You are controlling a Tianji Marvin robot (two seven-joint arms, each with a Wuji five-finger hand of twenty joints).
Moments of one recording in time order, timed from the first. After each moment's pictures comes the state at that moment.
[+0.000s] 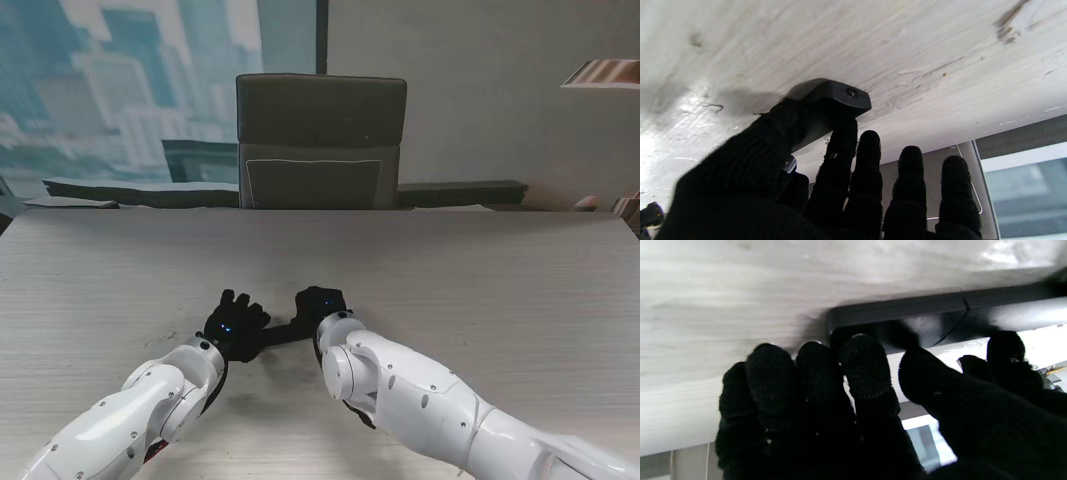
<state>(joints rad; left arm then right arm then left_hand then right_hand) 1.46 -1.01 -0.89 -1.52 1.25 0.11 -0.02 -1.05 -1.31 0.45 -1.13 -0.56 0.38 -0.19 0.65 -0.46 0.69 -0.14 0.53 0.17 0.89 0.36 0.53 0.11 0.45 0.34 0.32 0.23 0.34 0.36 0.01 0.32 0.75 0.40 0.45 -0.60 1.19 -0.21 1.24 0.17 1.22 0.37 1.23 0.28 1.05 0.50 1.09 0.40 1.22 0.50 0.50 0.50 1.37 0.52</state>
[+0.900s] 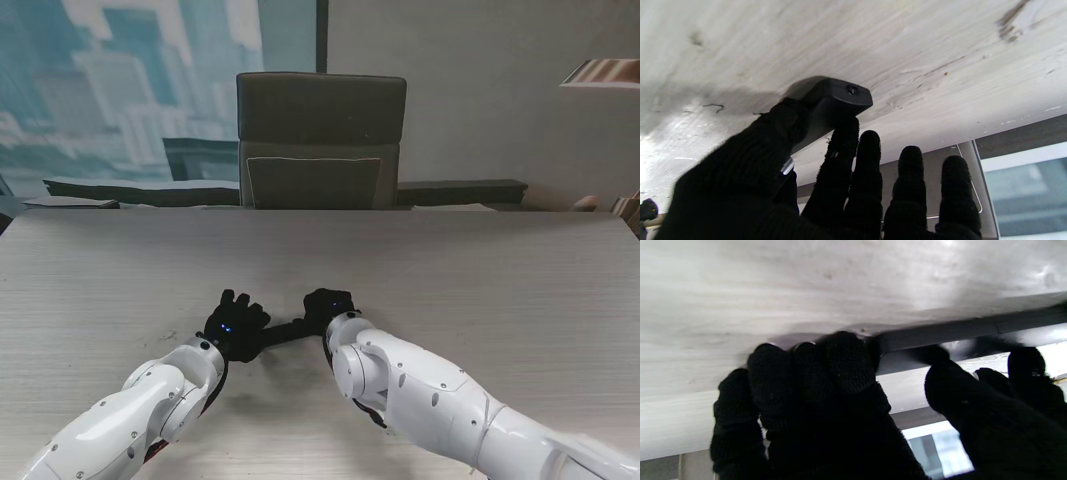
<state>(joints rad) 1.46 -1.01 -0.88 -1.51 1.25 0.11 -0.02 -1.04 -1.27 0.43 -1.14 -0.55 0.36 -0.16 0.65 -0.47 0.70 -0.14 0.54 0.18 0.89 0.36 0.53 0.11 0.45 0.34 0.32 0.23 0.34 0.36 0.01 0.32 0.75 0.40 0.29 -0.45 1.06 -0.13 1.23 0.29 1.03 0.52 1.18 0.33 1.05 0.50 1.03 0.42 1.21 0.50 0.47 0.56 1.44 0.60</state>
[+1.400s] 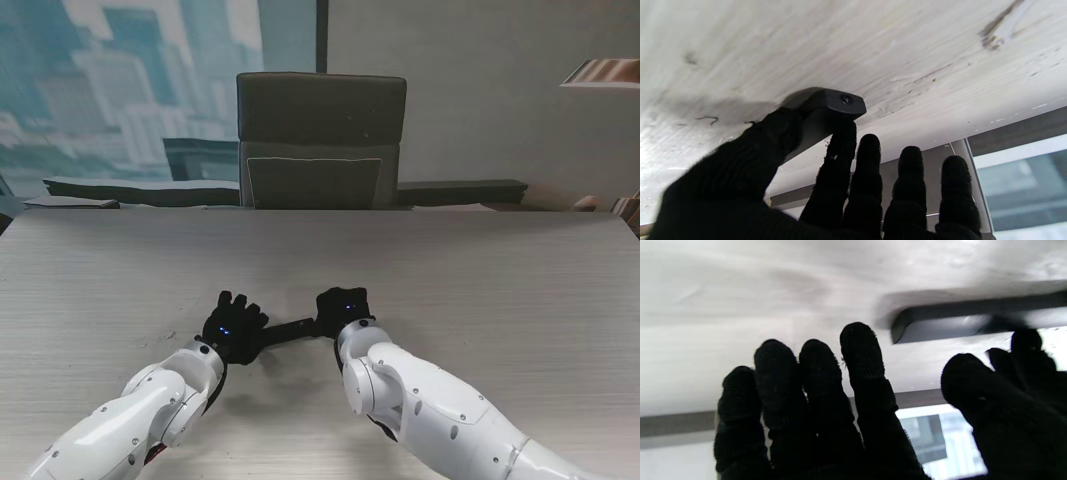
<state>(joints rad) 1.48 -1.01 -0.89 -1.52 1.30 0.14 -0.01 -1.19 -1.21 0.58 -1.33 -0.77 0.44 -0.15 0.57 -0.41 0.75 -0.09 0.51 0.17 0.80 0.41 0.49 0.11 0.44 0.34 0.32 0.23 0.34 0.36 0.01 0.32 0.75 0.40 0.25 -0.50 1.00 -0.13 1.14 0.17 0.89 0.49 1.13 0.30 1.02 0.50 0.99 0.39 1.16 0.50 0.43 0.53 1.38 0.55</state>
